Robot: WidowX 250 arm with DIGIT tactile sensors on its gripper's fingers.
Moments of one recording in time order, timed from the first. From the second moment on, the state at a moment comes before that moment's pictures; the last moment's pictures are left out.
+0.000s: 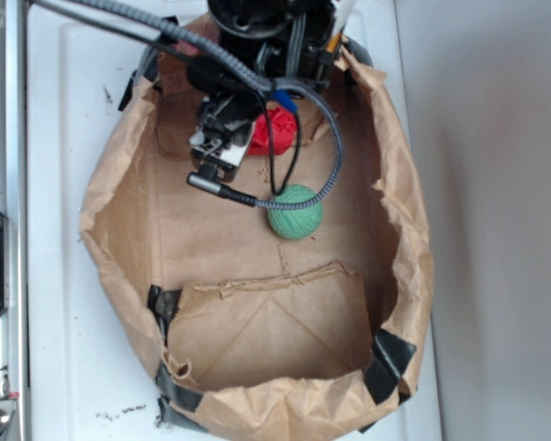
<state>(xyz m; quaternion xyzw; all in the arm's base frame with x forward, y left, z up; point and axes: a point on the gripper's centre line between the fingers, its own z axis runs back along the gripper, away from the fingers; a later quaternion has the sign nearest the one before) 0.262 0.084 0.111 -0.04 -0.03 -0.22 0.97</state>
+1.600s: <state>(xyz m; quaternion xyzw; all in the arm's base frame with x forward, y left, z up) 0.263 0.065 0.100 -0.10 -0.07 -0.28 0.95</state>
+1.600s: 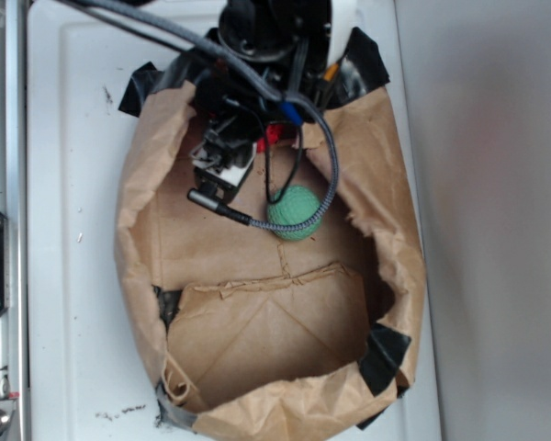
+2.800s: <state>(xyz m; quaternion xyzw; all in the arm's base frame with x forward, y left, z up) 0.276 0.111 0.079 0.00 -0.02 -0.27 0.96</state>
